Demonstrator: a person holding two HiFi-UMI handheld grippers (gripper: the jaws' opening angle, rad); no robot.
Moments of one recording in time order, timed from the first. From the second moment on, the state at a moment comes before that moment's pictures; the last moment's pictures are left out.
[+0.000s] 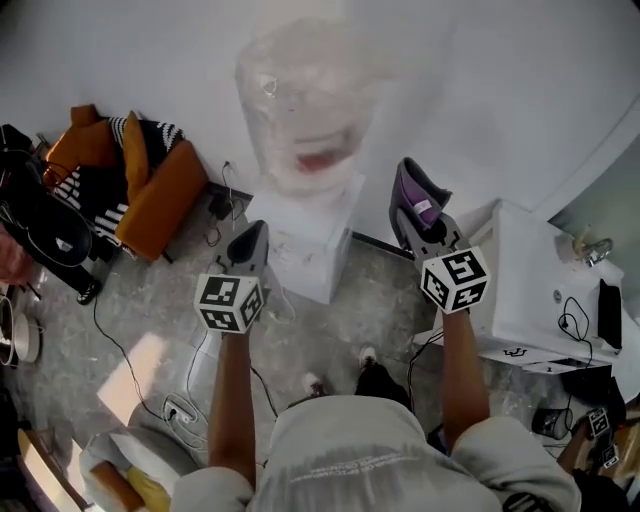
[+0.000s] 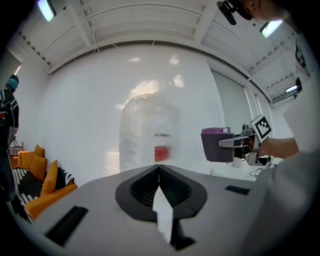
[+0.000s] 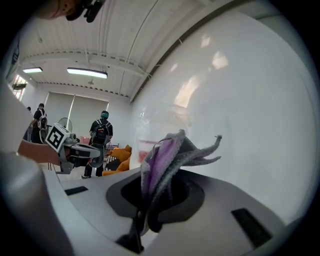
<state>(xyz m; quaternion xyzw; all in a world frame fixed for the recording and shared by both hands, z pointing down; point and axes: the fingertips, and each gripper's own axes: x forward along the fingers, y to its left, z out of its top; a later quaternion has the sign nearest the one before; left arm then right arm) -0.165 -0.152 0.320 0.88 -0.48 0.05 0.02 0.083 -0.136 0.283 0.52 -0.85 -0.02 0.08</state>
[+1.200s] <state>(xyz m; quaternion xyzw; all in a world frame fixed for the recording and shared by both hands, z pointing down) -0.164 -0.076 0.211 0.87 -0.46 0.06 -0.15 0.014 -0.064 0.199 0.49 -0.86 -0.13 0.08</state>
